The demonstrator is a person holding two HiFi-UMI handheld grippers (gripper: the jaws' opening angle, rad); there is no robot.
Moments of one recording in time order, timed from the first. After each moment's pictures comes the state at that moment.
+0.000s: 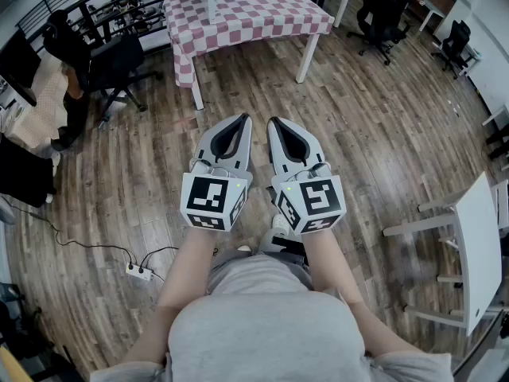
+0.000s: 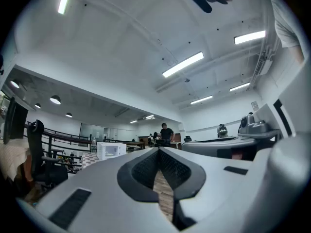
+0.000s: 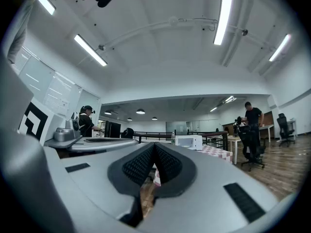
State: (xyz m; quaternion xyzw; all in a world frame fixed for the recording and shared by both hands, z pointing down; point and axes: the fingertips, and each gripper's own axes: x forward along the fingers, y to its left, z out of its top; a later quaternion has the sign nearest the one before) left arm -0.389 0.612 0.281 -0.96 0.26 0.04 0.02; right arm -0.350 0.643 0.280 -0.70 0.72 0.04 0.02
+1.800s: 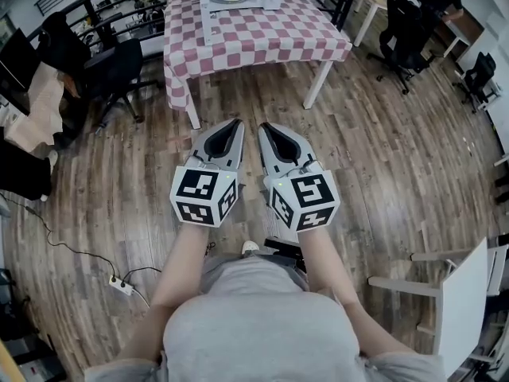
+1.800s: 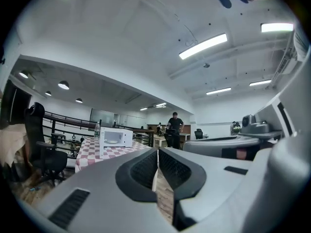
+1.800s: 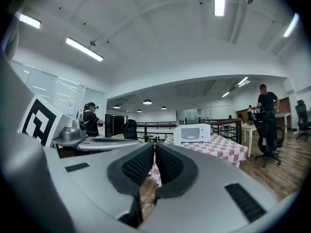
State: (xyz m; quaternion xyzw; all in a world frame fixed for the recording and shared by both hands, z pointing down) left arm -0.210 0.429 0.310 -0.95 0.32 -0.02 -0.05; right arm -0.173 0.459 0.302 -0.64 0.77 -0.02 -0.01
